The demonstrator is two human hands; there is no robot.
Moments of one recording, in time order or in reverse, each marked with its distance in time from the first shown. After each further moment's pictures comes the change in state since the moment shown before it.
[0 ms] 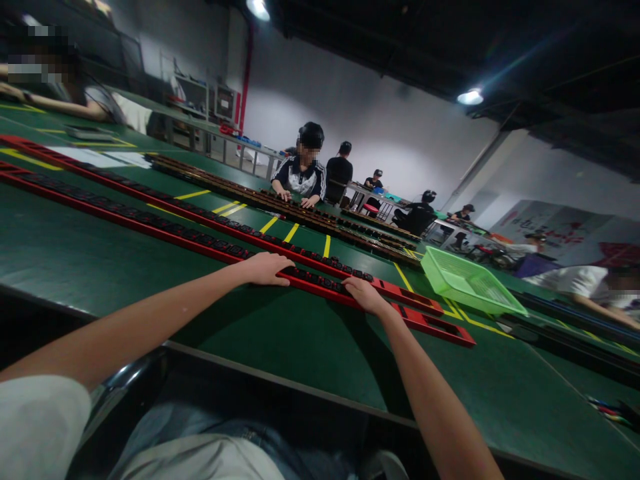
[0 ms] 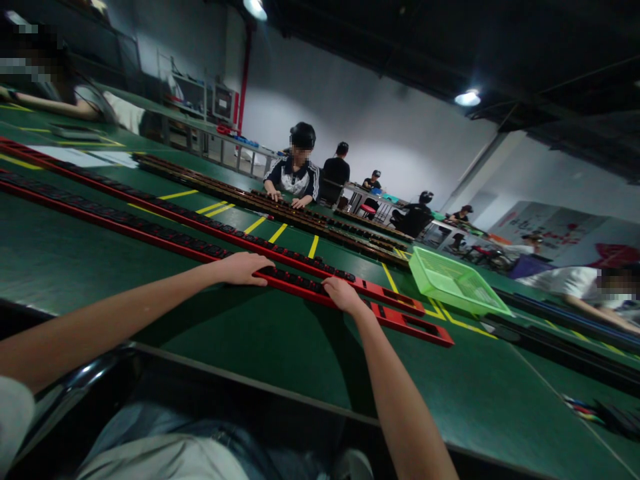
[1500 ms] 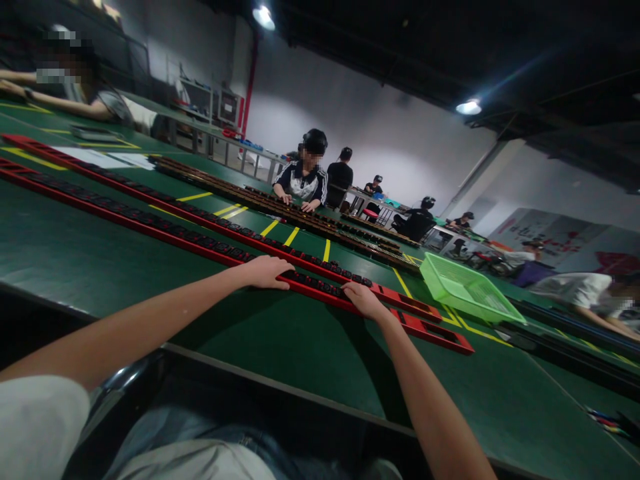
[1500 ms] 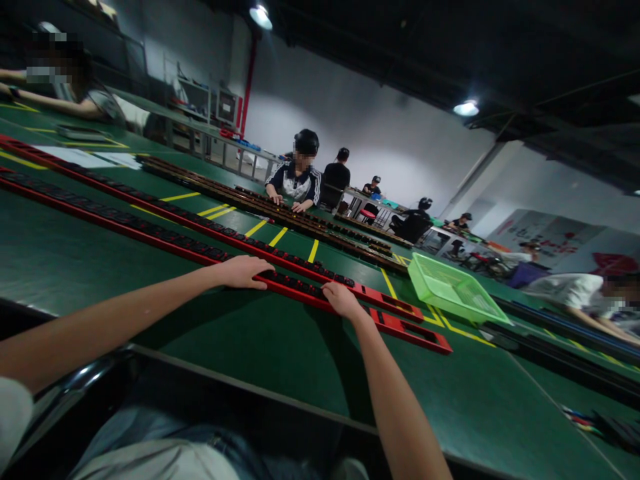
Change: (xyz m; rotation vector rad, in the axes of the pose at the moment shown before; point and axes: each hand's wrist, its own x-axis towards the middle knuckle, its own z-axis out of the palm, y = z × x) left_hand -0.001 0.004 -0.004 0.002 -0.001 -0.014; right_hand 0.002 0.006 0.003 -0.001 0.044 -0.050
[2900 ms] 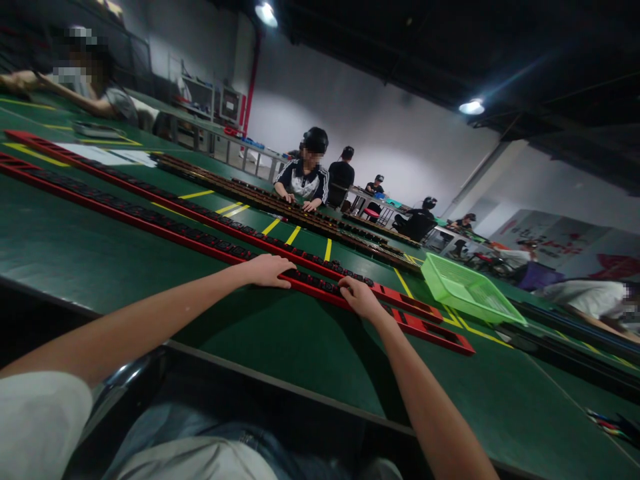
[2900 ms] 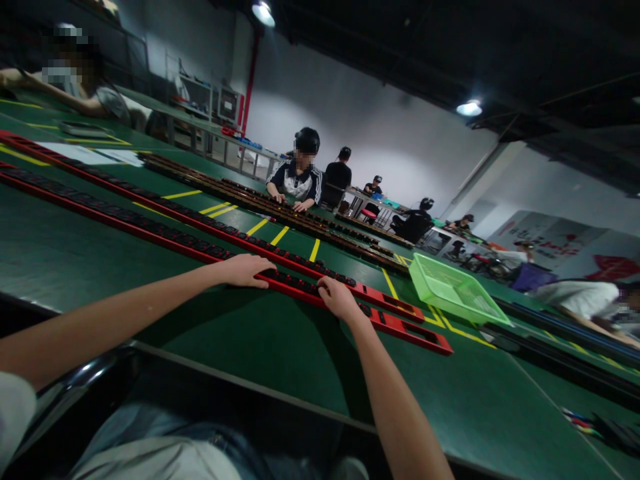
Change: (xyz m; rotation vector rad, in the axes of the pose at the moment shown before) left_hand 0.000 0.000 -0.002 -0.014 -0.010 0.007; right_hand -0.001 -0.018 0.004 -0.002 0.120 -0.094
